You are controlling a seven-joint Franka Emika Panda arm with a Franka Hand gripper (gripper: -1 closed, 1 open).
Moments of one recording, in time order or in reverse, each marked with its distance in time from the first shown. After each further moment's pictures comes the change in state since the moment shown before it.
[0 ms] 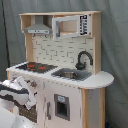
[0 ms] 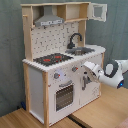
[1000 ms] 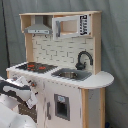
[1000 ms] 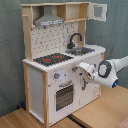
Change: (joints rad) arm -0.182 0.026 0.119 0.100 -0.092 0.029 0.103
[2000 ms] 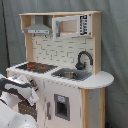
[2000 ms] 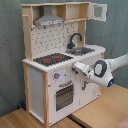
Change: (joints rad) arm -0.117 -0.001 0.069 0.085 -0.019 0.010 -0.057
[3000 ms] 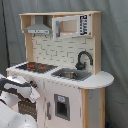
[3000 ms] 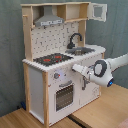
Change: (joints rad) arm 0.001 -0.006 -0.001 0.010 0.000 -0.002 -0.224
